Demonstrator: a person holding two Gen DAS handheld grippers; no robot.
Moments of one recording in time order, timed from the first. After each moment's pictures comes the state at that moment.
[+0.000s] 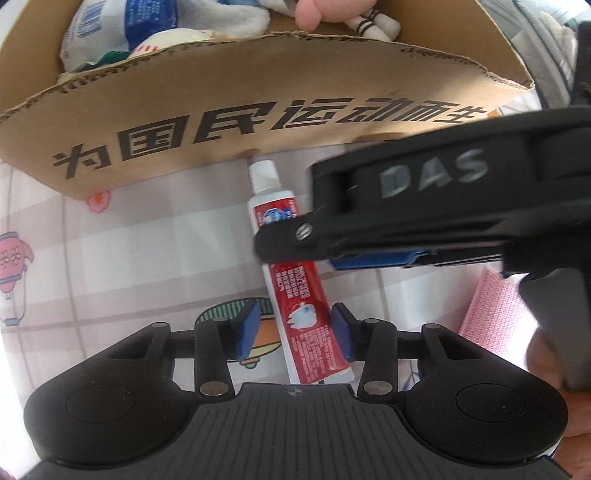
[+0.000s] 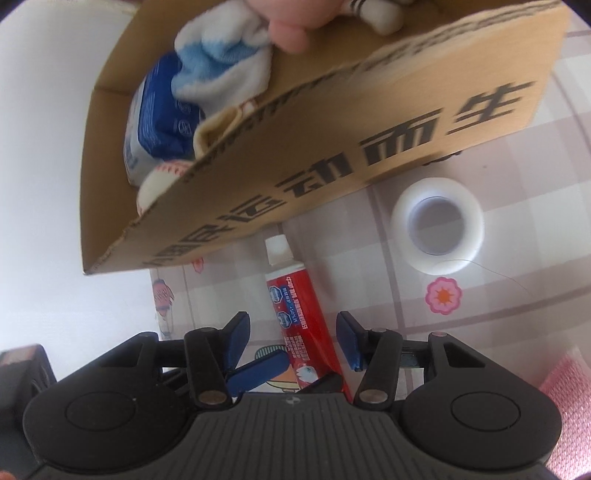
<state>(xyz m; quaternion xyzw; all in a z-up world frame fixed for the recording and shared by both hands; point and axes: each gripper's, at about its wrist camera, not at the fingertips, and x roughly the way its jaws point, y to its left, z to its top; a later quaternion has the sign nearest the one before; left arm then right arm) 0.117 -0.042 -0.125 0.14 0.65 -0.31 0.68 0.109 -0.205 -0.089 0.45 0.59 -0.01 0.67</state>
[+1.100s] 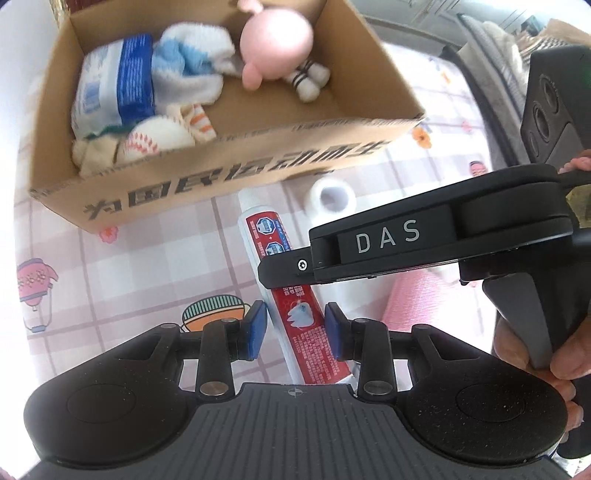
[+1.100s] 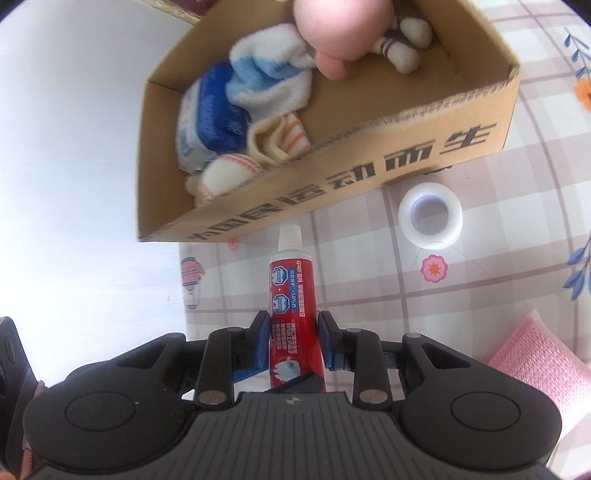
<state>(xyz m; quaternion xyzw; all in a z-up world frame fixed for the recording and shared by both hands) 0.104 -0.027 -0.035 0.14 0.62 -0.36 0.69 0.092 -0.212 -0.016 0.43 0.58 0.01 0.69</state>
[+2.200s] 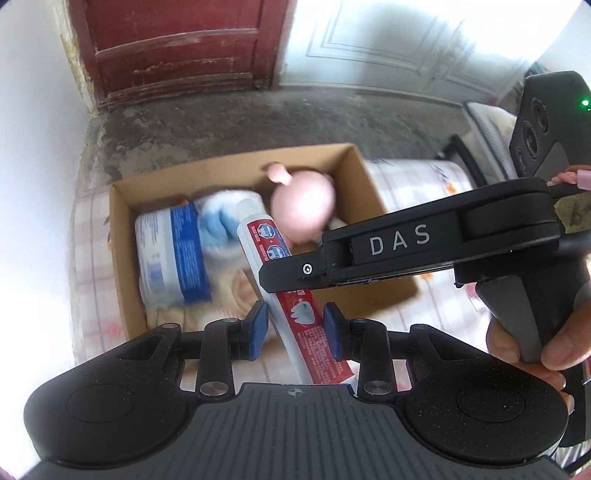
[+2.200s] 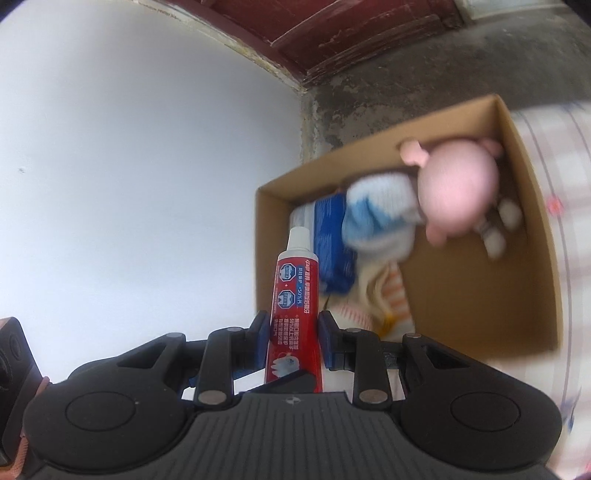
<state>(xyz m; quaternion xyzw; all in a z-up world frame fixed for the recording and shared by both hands) 0.195 -0.065 0.063 0.12 0.55 -0.35 0.75 0.216 -0.255 0.076 0.41 0.53 0.07 0.74</state>
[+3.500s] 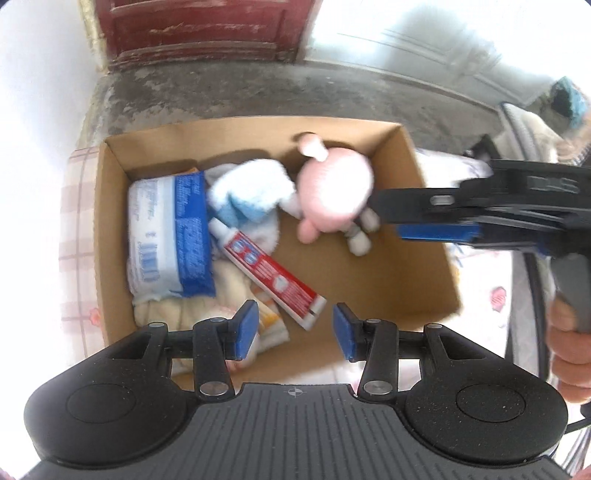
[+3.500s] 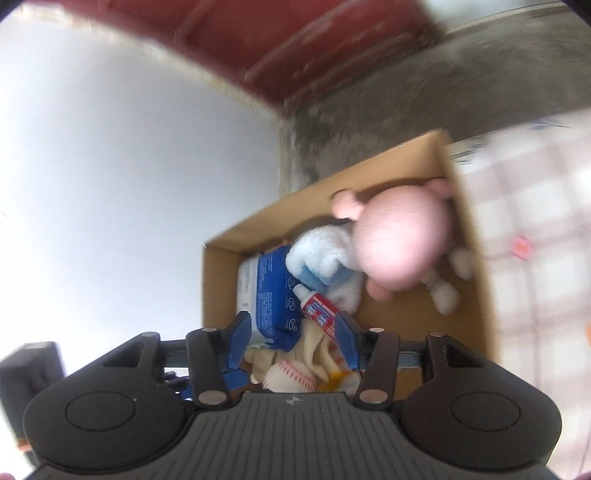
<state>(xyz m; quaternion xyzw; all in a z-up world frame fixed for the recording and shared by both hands) 0.229 -0.070 0.008 0.10 0.59 -0.32 0.74 0.177 -0.316 0.042 0.44 0.47 0.02 0.76</state>
